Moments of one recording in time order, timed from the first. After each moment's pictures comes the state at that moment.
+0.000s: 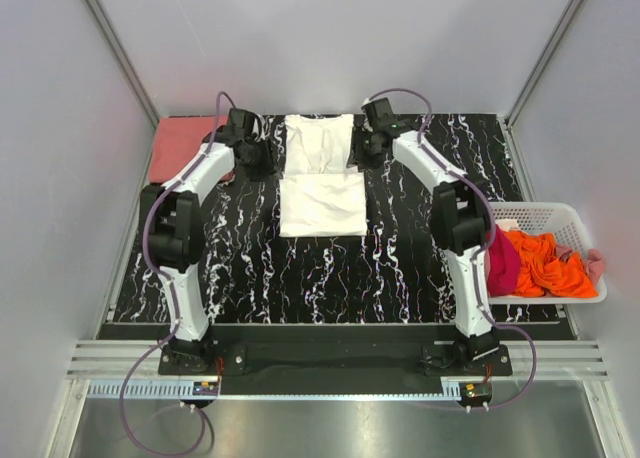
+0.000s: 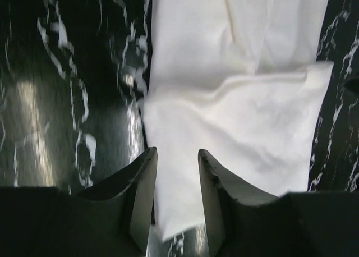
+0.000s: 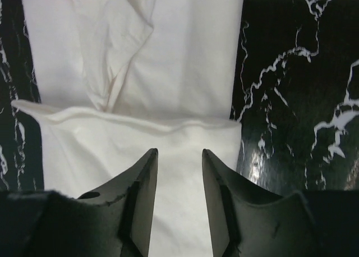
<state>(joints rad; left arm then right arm) -0.20 2.06 1.72 -0.60 0.25 -0.42 0.38 2.35 2.09 -0.64 -0.13 0.41</state>
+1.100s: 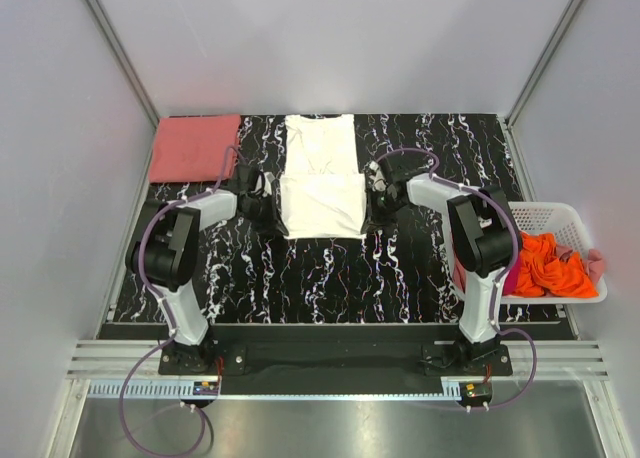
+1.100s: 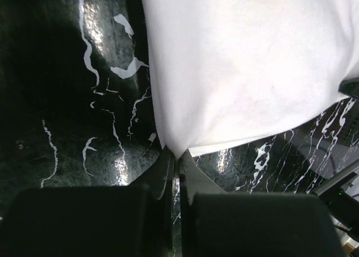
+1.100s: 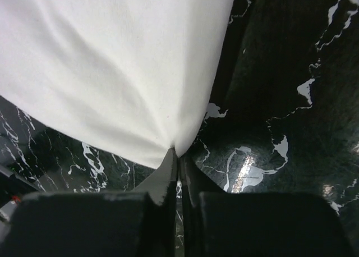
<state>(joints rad) -0.25 1.83 1.06 -0.35 0.44 -0.46 0.38 1.99 1.31 -0.51 -0.37 0.35</state>
